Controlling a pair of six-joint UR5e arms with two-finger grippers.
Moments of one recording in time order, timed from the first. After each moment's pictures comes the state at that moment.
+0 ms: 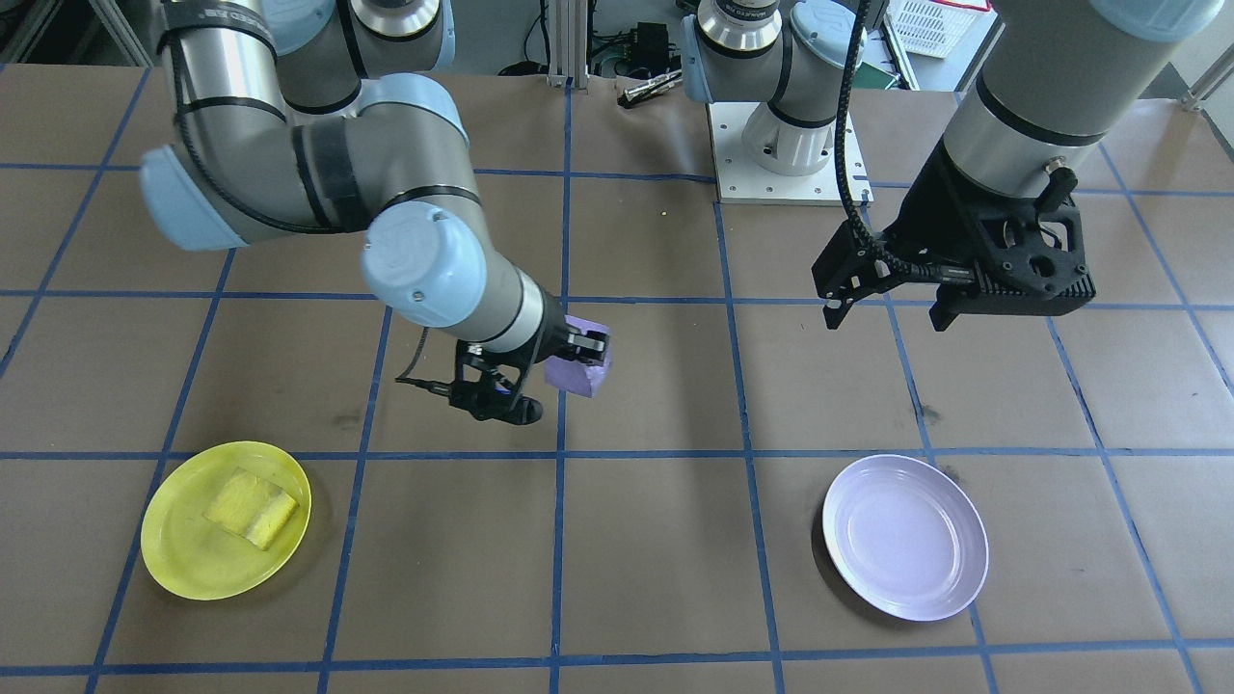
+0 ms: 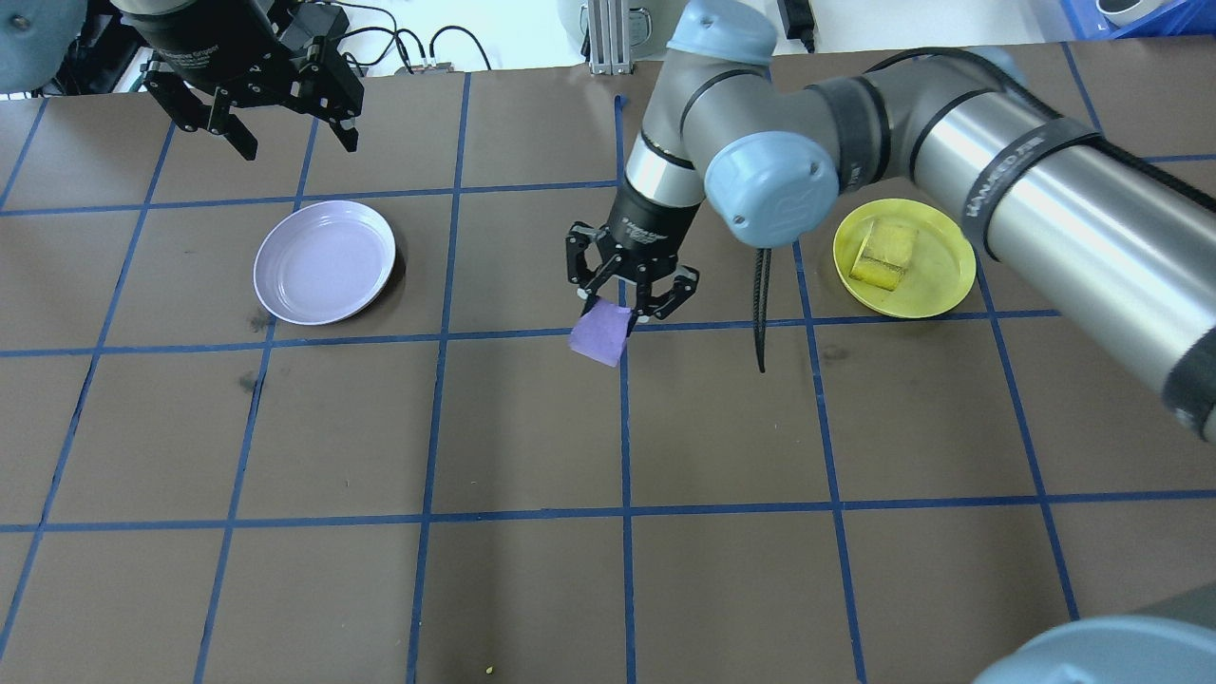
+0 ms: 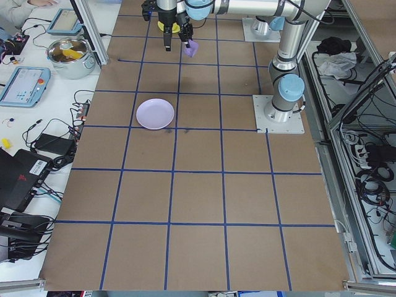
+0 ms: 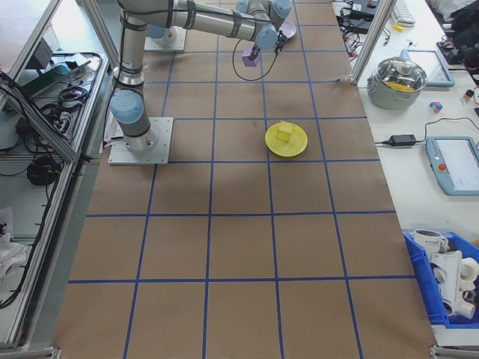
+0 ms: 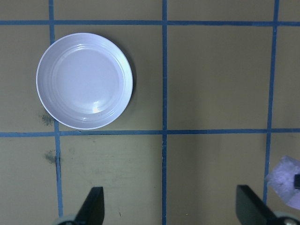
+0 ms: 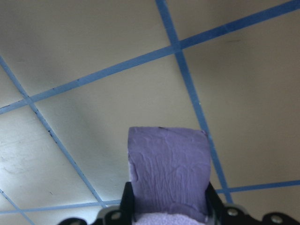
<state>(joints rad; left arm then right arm) -1.51 -1.71 -1.38 -1.57 1.54 0.04 1.85 -1.18 1.55 -1.75 -1.17 0.58</state>
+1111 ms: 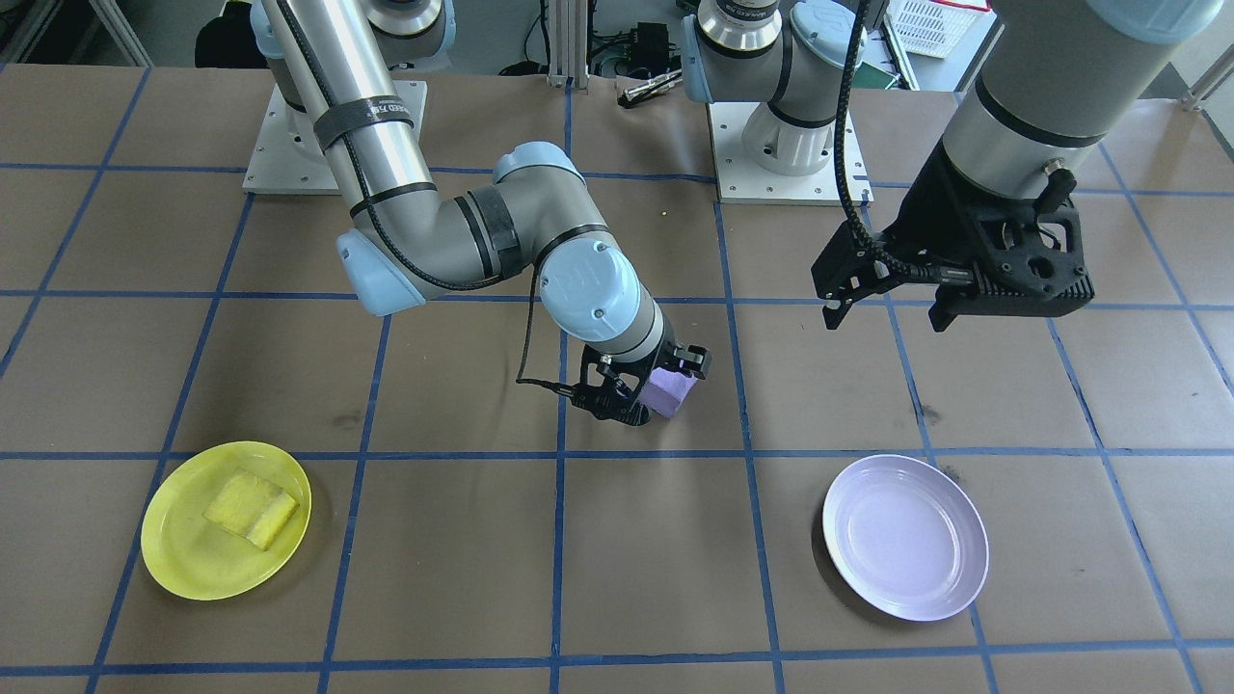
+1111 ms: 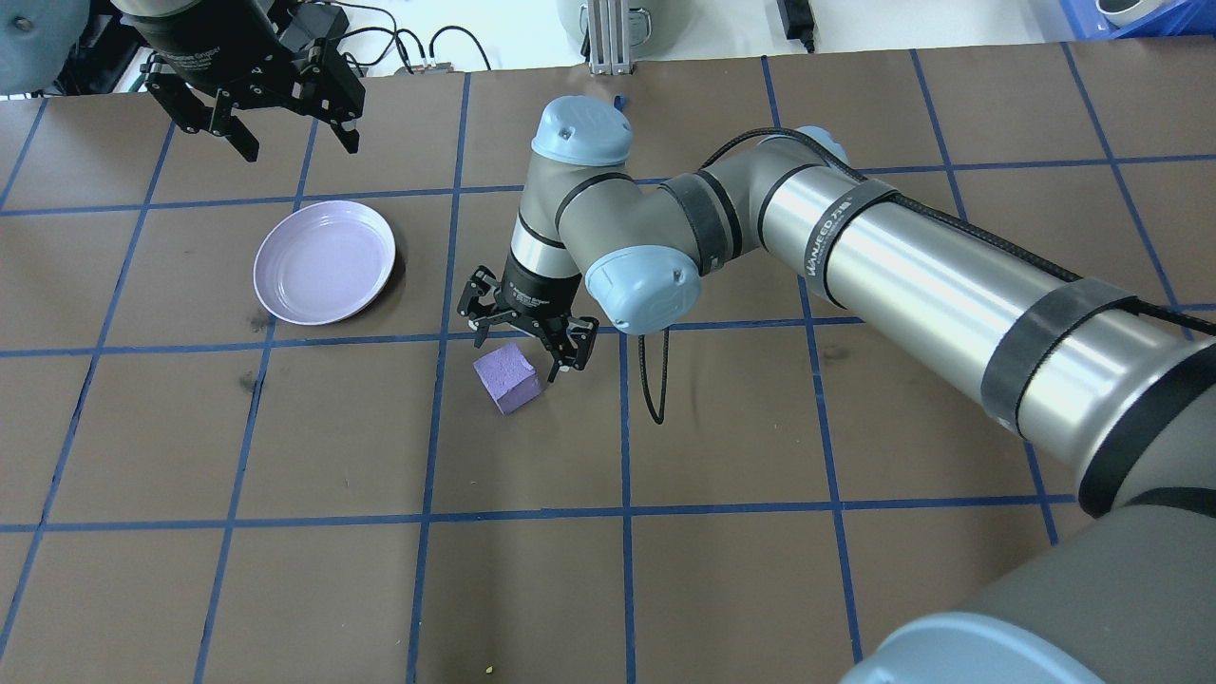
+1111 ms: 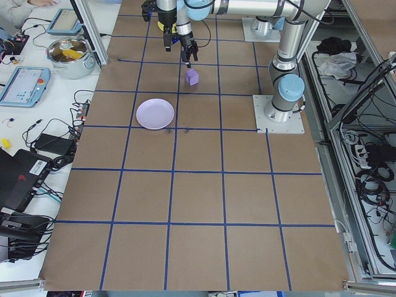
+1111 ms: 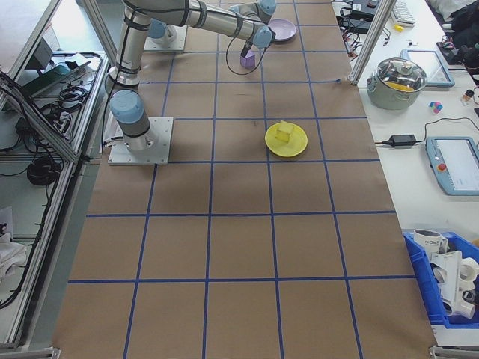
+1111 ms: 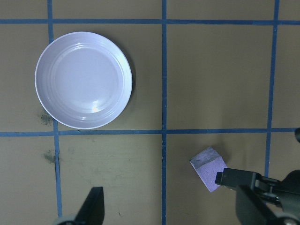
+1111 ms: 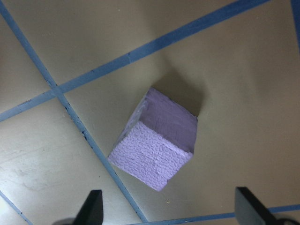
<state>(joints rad) -1.51 -1.71 -1.38 -1.57 1.54 0.04 2.01 -1.07 1.55 -1.98 -1.15 0.83</state>
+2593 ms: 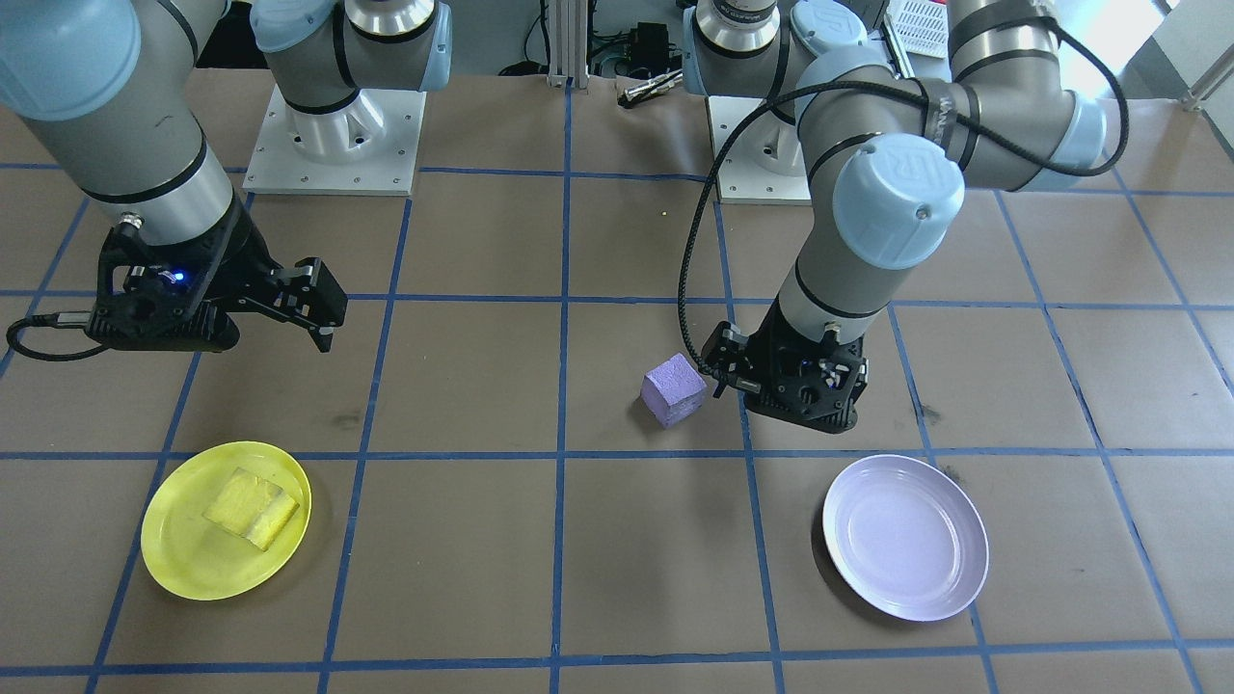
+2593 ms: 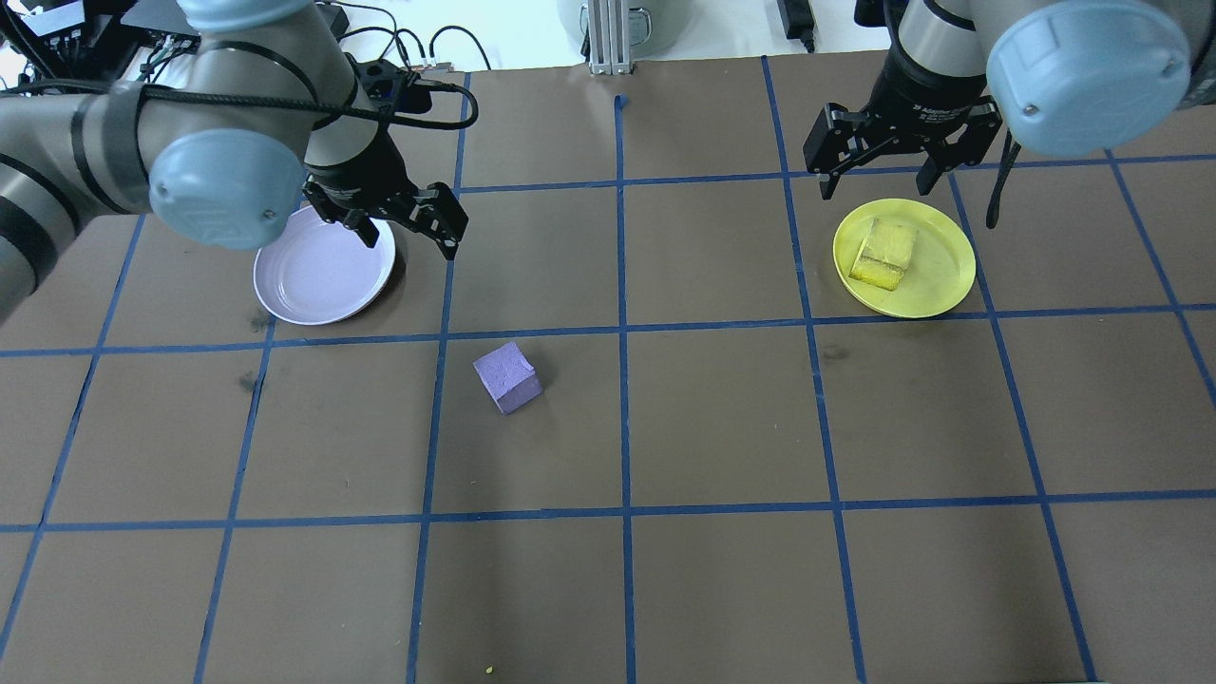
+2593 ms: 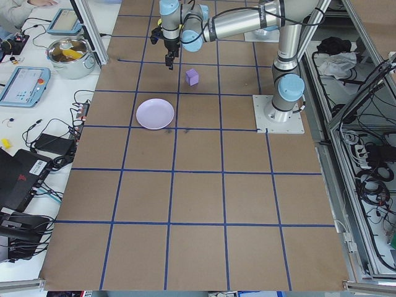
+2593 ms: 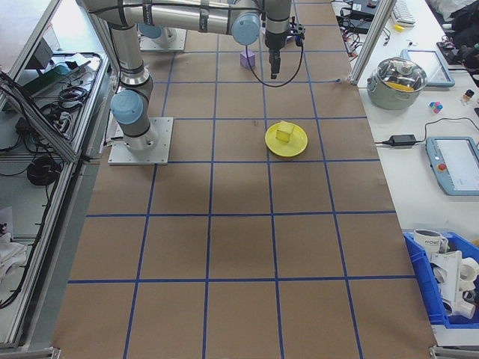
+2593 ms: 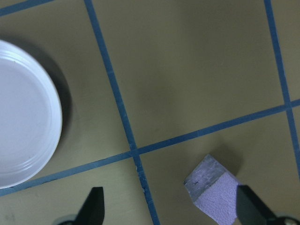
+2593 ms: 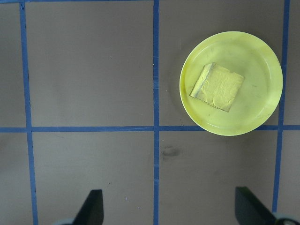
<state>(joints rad) -1.61 -1.81 -1.68 -1.20 1.52 0.22 1.55 -1.45 1.57 -1.73 -1.56 -0.02</state>
